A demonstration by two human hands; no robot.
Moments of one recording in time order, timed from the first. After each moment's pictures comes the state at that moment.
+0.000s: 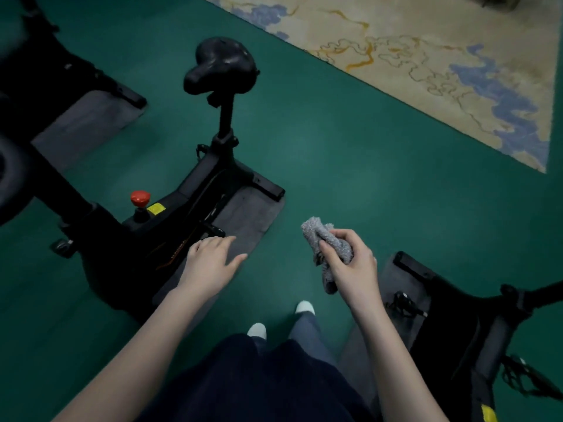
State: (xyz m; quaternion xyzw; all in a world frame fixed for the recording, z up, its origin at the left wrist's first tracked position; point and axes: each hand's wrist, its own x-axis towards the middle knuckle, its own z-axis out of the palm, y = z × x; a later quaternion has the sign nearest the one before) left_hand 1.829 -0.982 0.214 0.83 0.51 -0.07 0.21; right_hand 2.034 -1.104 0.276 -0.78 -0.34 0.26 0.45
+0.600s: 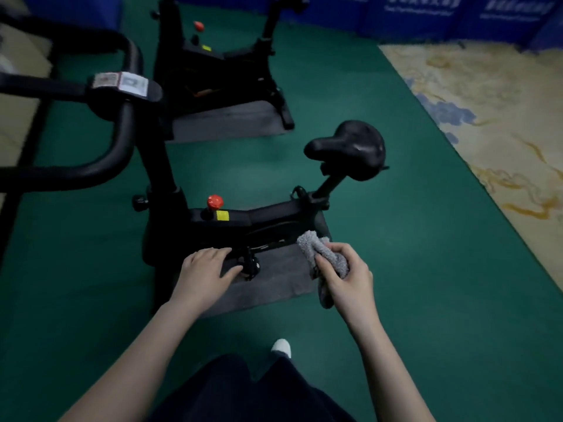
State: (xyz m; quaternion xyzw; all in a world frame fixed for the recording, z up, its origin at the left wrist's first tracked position) left_hand 1.869 -0.912 0.224 0.58 0.79 0.01 0.19; right_hand 2.109 -0.860 0.282 -0.58 -0.61 0.43 0.33
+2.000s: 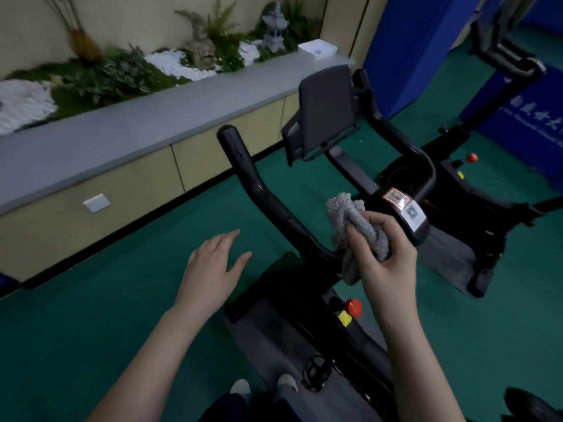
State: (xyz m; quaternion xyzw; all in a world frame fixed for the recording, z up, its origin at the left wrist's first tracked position) left_hand 1.712 -1.007 0.292 0.11 0.95 0.29 0.03; right_hand 1.786 -0.787 0.387 -0.10 -0.79 0.56 0.25
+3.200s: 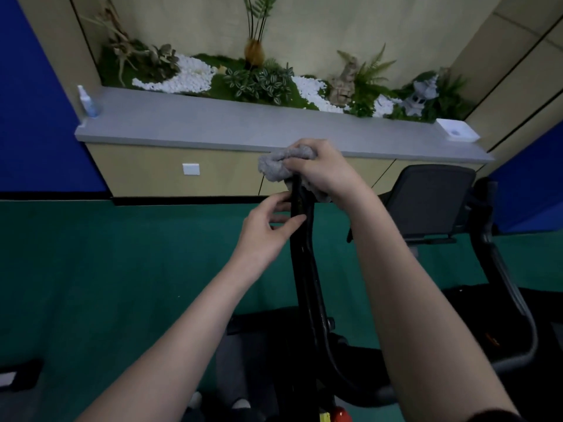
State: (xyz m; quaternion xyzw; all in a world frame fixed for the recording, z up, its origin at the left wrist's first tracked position) left_hand 1.627 -0.948 0.362 -0.12 0.66 0.72 -0.16; right_hand 1.525 -0.885 0.451 0.22 -0.87 0.42 -0.14
